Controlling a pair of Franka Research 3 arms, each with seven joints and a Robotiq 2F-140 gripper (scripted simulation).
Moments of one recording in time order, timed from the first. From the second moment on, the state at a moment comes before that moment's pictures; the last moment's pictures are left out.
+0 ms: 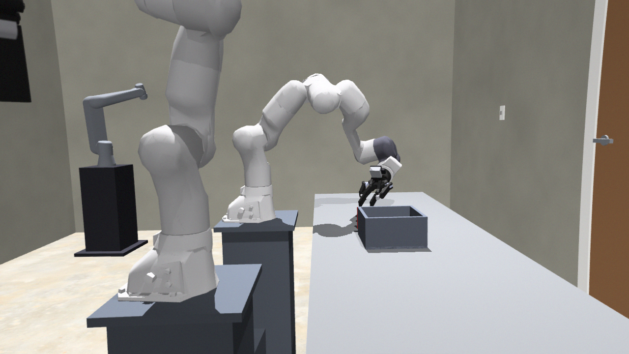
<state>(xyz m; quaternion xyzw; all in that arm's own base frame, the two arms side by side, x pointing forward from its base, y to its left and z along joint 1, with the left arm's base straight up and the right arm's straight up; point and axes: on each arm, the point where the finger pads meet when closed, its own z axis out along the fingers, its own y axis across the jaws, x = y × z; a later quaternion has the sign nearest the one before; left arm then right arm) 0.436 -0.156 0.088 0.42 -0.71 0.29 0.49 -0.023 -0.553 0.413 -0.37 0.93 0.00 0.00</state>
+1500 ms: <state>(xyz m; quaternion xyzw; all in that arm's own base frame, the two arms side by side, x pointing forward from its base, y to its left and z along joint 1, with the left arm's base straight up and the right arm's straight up) 0.429 -0.162 0.151 0.46 -0.84 0.15 0.25 -0.023 -0.553 0.413 -0.37 0.93 0.00 0.00</state>
